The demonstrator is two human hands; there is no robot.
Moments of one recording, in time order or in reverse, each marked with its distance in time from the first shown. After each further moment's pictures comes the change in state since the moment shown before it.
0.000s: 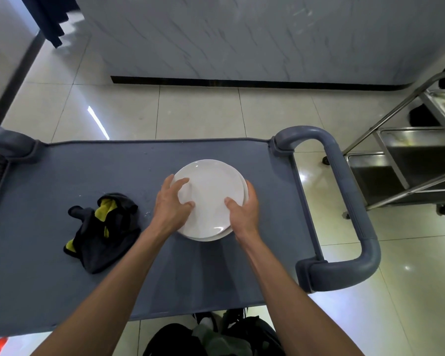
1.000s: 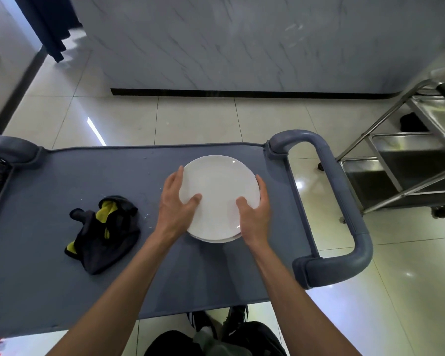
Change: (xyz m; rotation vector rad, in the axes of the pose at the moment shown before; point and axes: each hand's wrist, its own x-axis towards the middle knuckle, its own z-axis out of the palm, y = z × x) left_hand -0.032 0.029 0.000 -0.164 0.186 0.194; right_hand -0.018 -0.009 -0.032 -0.030 0.083 -0.125
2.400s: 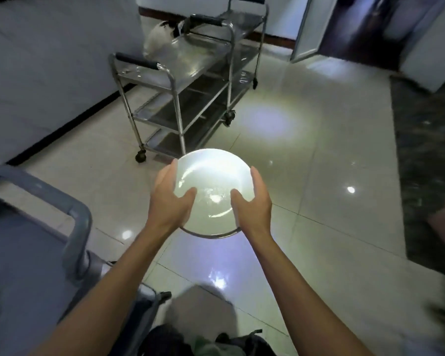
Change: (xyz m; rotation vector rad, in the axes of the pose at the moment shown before) left_hand -0.337 0.277 0.345 0.015 -0.730 0.738; right_hand -0.200 0.091 -0.522 0.089 0.922 0.086
